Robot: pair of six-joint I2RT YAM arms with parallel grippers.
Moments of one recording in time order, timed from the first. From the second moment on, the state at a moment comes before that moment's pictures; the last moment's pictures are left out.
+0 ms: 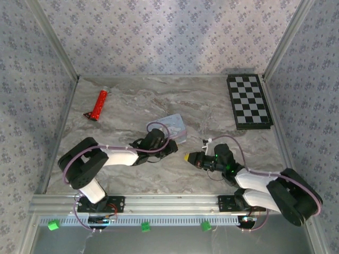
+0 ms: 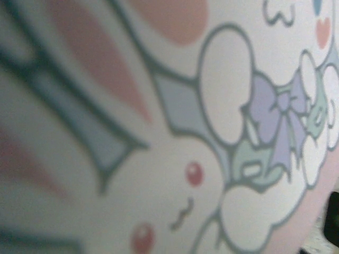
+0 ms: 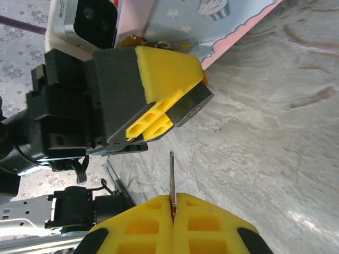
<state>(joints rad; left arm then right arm) -0.88 1.62 0.66 0.34 0.17 -1.25 0.63 1.17 0.11 0.69 -0.51 1.10</state>
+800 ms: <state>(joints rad) -0.82 1.60 0.60 0.53 0.28 -1.39 0.56 1.51 0.16 1.08 -0.69 1.19</state>
